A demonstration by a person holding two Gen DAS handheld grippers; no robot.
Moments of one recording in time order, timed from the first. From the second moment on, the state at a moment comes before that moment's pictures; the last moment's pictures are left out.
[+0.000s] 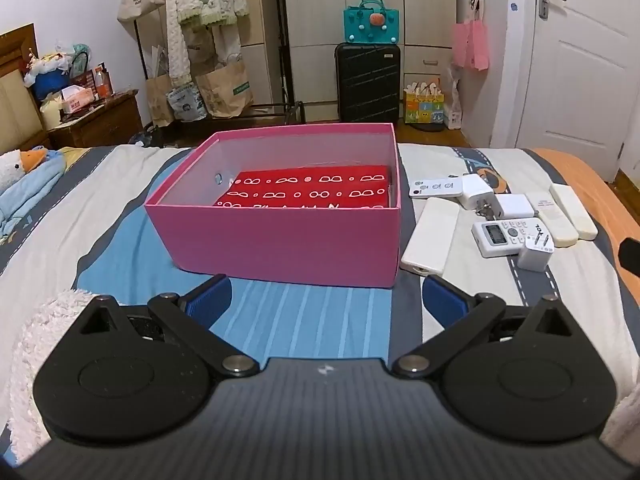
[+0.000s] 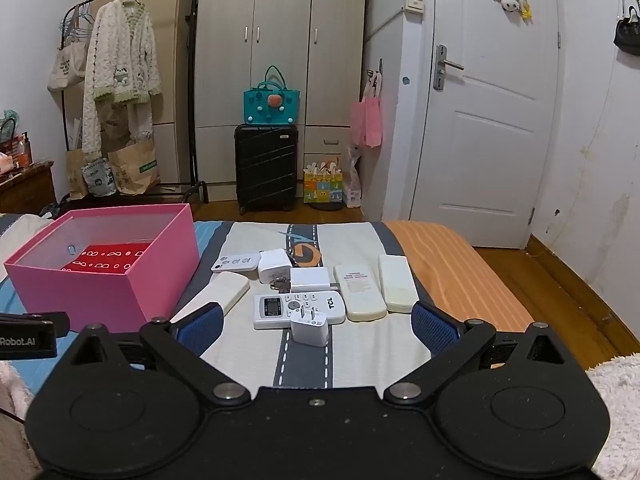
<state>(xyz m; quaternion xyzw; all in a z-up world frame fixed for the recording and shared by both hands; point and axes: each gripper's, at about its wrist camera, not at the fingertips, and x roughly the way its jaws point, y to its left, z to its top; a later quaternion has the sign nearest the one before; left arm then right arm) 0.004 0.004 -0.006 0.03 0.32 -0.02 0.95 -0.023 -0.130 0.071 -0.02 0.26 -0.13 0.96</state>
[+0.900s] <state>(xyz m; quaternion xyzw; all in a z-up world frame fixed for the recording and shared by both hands) 0.001 0.002 -0.004 0.02 0.32 -0.03 0.95 -0.025 -0.124 0.065 -0.03 0.25 -0.12 0.96</state>
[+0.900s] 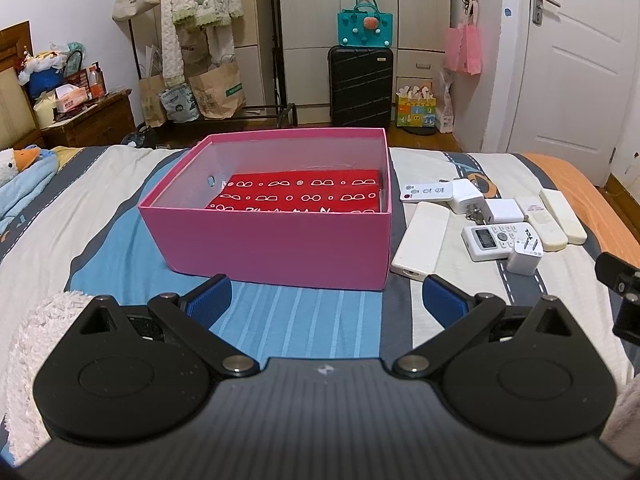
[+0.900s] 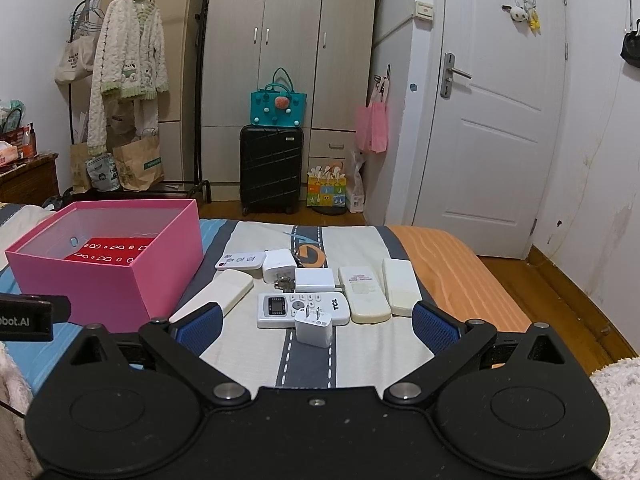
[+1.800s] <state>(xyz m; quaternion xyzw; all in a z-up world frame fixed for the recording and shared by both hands) 0.001 0.010 0.000 0.01 0.31 -0.01 0.95 -0.027 -0.130 0.072 -0.03 0.25 -0.13 0.96</state>
